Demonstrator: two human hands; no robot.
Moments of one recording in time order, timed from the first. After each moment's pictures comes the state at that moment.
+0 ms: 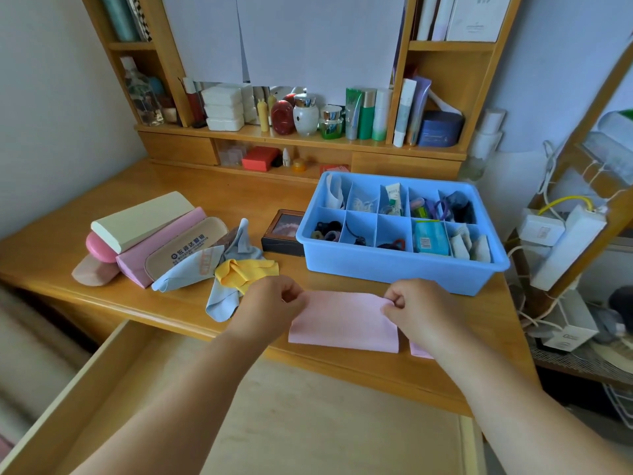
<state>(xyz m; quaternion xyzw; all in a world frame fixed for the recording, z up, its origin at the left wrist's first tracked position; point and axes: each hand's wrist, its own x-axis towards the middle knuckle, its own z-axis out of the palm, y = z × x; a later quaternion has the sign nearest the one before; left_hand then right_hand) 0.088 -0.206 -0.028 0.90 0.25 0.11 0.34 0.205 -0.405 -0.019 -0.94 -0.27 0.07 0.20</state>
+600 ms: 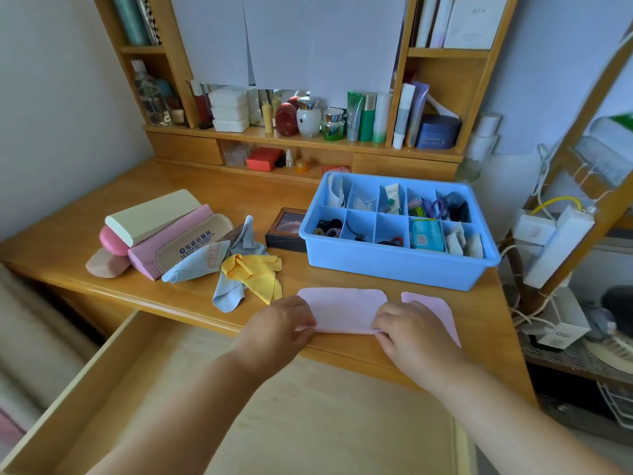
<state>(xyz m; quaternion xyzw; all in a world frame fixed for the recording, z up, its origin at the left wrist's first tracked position) 0.051 -0.225 -0.043 0.97 0.06 0.10 0.20 0.173 -0.427 -0.036 -0.87 -0.49 -0.01 0.09</state>
